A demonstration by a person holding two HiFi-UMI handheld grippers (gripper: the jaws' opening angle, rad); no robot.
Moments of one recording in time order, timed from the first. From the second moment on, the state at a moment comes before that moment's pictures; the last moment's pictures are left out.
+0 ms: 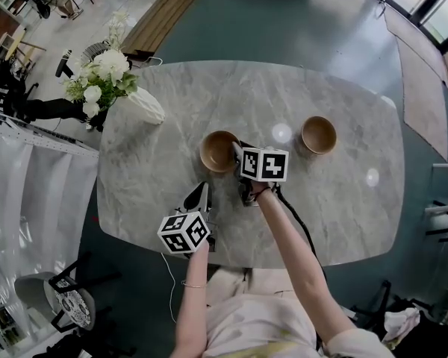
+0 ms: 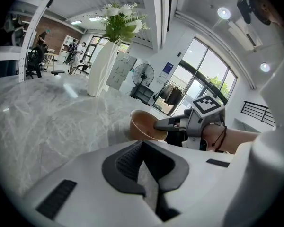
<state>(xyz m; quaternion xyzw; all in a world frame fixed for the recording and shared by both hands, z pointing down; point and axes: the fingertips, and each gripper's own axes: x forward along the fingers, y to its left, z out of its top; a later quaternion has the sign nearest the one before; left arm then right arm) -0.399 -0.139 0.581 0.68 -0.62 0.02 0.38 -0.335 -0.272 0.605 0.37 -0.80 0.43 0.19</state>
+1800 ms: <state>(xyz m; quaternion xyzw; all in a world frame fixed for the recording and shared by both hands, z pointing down) -0.216 -0.188 0.537 0.77 -0.54 0.05 0.34 -0.078 -0.325 0.530 0.52 -0.73 0.45 -0.01</state>
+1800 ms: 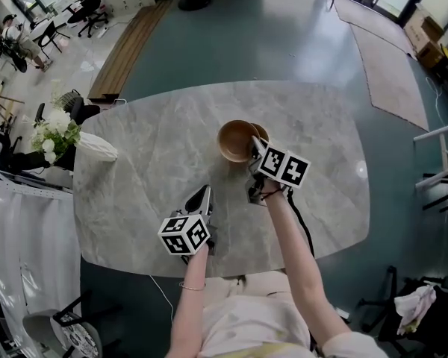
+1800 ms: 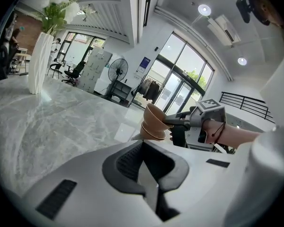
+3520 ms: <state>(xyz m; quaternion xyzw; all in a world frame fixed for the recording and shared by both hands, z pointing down) -0.193 -0.194 0.562 0.76 -0.53 0.08 0.37 -0.050 -0.346 0.559 0.55 -0.75 0.32 0.16</state>
